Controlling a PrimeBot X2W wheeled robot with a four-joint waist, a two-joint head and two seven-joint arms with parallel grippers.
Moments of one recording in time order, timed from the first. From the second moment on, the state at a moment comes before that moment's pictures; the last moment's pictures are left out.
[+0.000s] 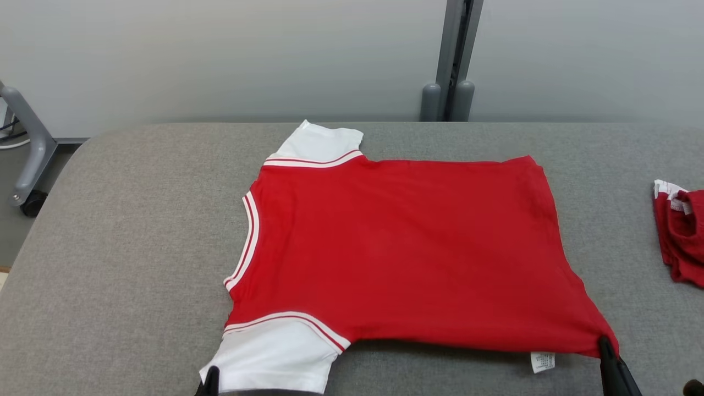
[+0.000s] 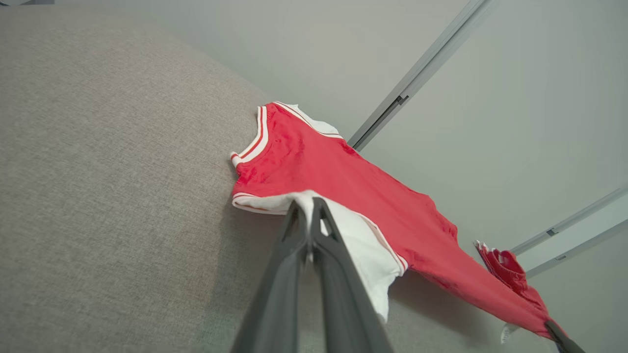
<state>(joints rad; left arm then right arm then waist) 0.35 0.18 -0.25 -0.12 -0.80 0.06 -0.22 0.14 -0.05 -0.03 0.23 0.66 0.13 -0.19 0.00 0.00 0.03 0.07</state>
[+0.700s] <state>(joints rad) 0.36 0.21 -0.27 -0.03 -0.82 0.02 -0.19 0.18 -0.05 0.00 0.33 0.71 0.13 -0.15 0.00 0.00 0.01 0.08</state>
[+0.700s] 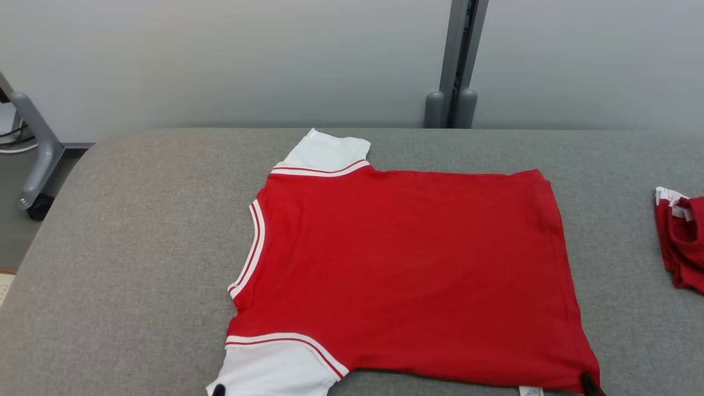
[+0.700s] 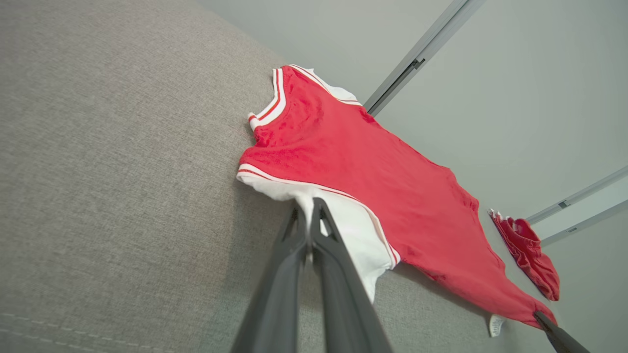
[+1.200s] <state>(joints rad) 0.11 0.17 -0.32 0.09 -0.78 -0.01 -0.19 0.09 -0.05 0.05 0.44 0.83 0.13 -0.15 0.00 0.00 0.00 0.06</state>
